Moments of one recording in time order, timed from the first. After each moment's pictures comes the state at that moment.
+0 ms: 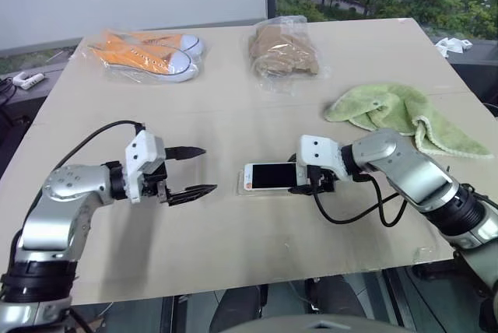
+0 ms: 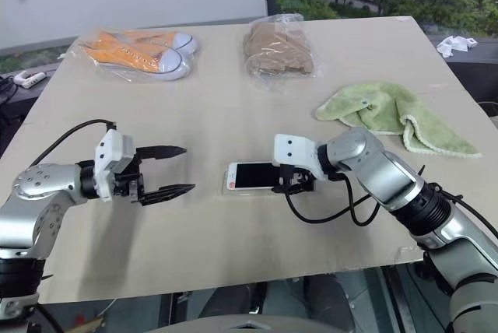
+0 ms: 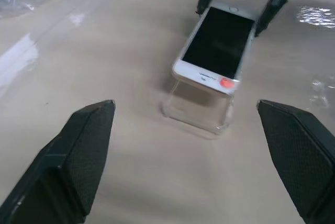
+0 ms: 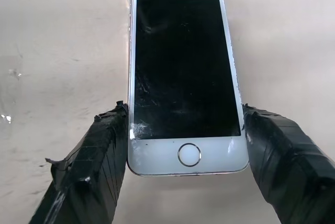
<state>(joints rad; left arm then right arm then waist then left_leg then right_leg) -0.19 0.85 0.14 -0.07 -0.46 0.27 -1.25 -0.73 -0.65 0.58 -0.21 0.13 0.63 1.05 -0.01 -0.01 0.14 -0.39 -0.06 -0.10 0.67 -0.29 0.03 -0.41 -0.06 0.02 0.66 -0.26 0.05</state>
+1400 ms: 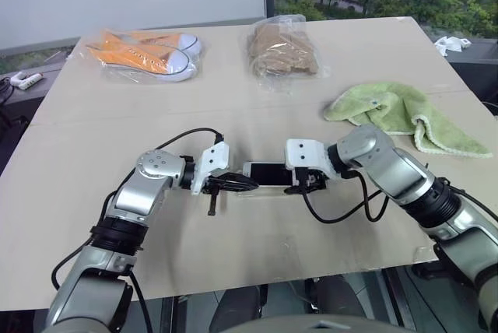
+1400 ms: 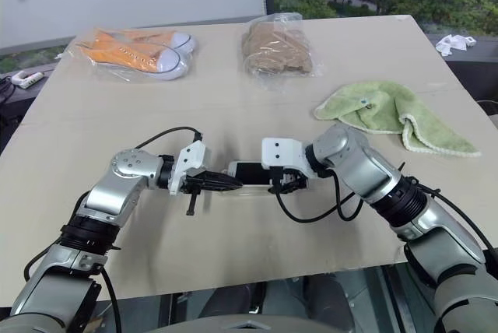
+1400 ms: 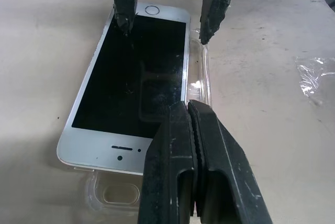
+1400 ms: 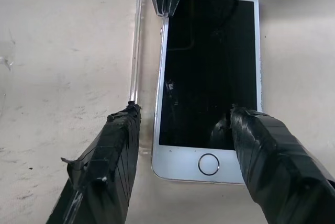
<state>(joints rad) -0.43 0.67 -0.20 0.15 -0.26 0.16 -1.38 -0.77 -0.55 0.61 -0.14 -0.01 0.65 1.16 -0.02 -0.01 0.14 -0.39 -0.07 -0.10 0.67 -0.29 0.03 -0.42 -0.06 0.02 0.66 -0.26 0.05</state>
